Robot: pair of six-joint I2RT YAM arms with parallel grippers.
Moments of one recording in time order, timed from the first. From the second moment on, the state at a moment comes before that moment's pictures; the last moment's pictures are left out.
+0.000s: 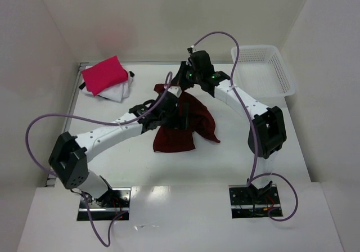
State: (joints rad) left arm -0.76 1.51 1.20 -0.49 -0.10 -0.56; right arm 0.53 1.86 1.65 -0.29 -0.22 0.65
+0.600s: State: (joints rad) left arm -0.92 1.73 1.30 -0.44 -0.50 -0.76; right arm 0.53 1.86 1.65 -0.29 -0.23 0.67
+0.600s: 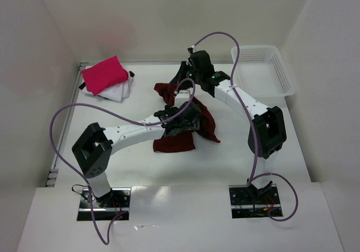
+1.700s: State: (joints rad) left arm -0.96 1.91 1.37 -0.60 -0.73 -1.05; right arm 0.53 1.85 1.61 -0.28 -0.24 0.67
